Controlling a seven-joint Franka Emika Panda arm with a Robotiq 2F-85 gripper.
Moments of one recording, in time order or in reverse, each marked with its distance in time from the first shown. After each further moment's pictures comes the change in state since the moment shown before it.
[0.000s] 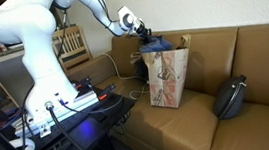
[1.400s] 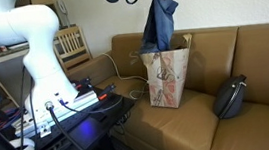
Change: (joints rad) arm 0.351 -0.813 -0.565 -0.744 0.542 0.470 0.003
